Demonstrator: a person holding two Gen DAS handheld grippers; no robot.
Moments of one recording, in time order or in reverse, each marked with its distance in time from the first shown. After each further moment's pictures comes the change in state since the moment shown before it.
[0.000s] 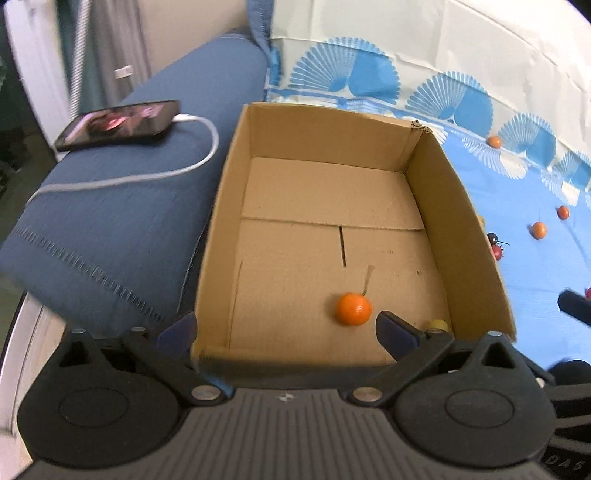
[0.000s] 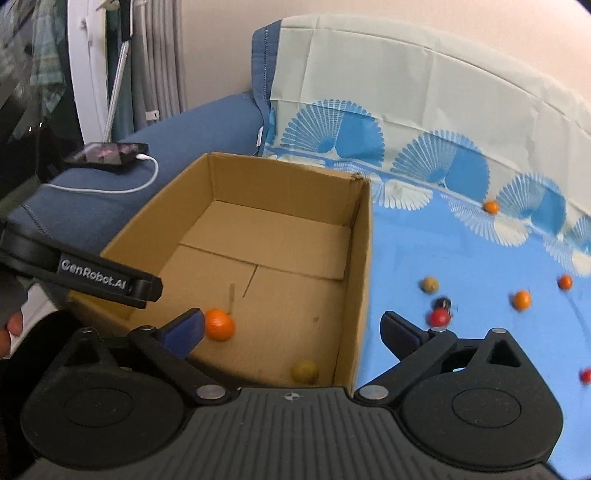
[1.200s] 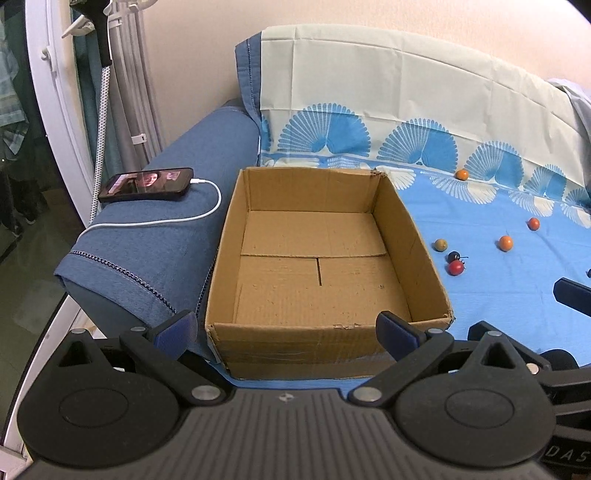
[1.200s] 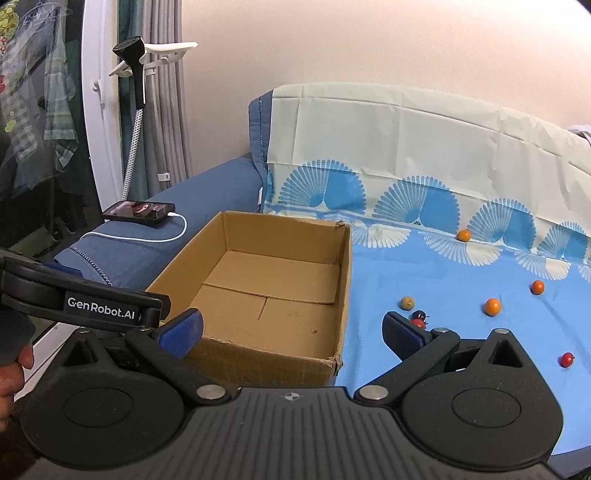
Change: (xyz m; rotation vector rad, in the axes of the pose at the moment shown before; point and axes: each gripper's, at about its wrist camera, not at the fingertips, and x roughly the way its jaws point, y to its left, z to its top) left arm -0.101 -0.029 -0.050 0.067 -0.211 0.021; right arm -0.100 0.010 -0.028 0.014 -0.196 -0.015
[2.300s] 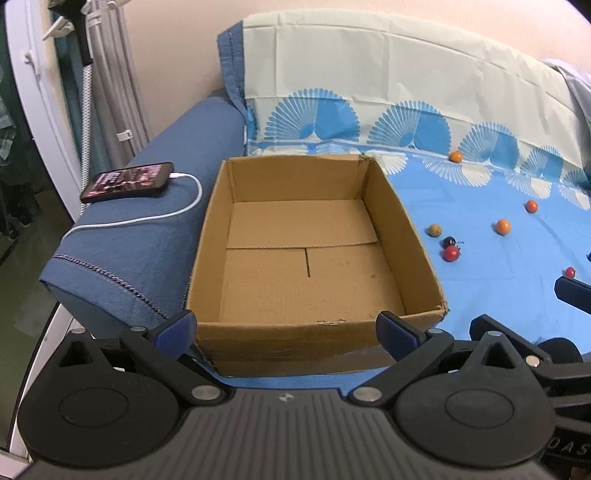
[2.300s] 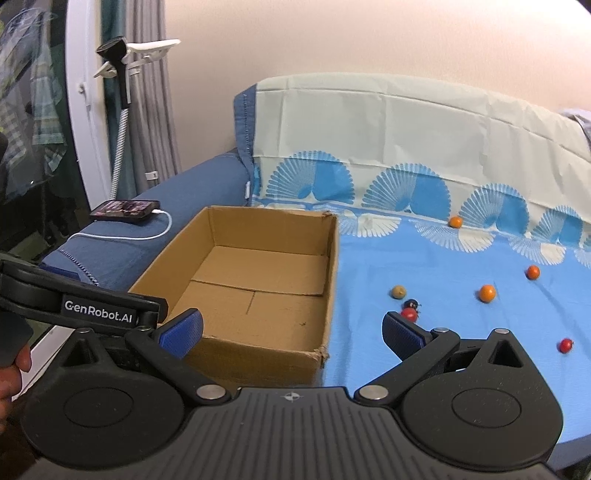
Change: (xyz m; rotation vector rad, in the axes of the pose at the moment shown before) left arm 0.021 -0.017 0.007 0.048 0.049 -0.013; right arm 0.014 -0.019 -0.007 0.066 0.030 -0.032
